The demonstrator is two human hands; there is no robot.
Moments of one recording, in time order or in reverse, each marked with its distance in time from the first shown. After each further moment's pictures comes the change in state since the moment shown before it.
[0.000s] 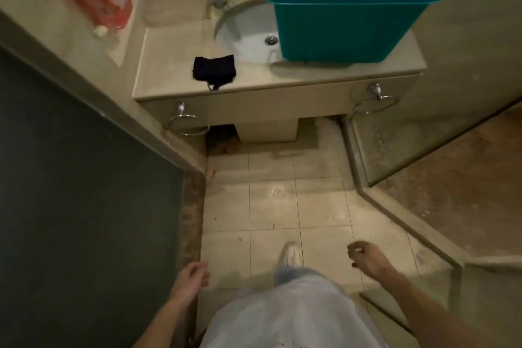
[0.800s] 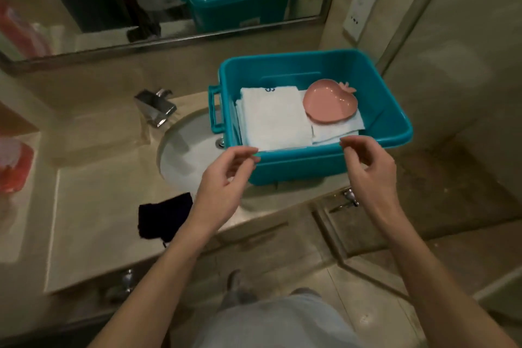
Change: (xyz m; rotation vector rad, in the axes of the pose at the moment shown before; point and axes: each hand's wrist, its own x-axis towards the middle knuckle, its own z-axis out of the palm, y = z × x) left_hand 0.018 0.625 0.015 -0.044 -0.361 1.174; right_hand 0.048 -0.459 -0.261 0.386 0.897 -0.710
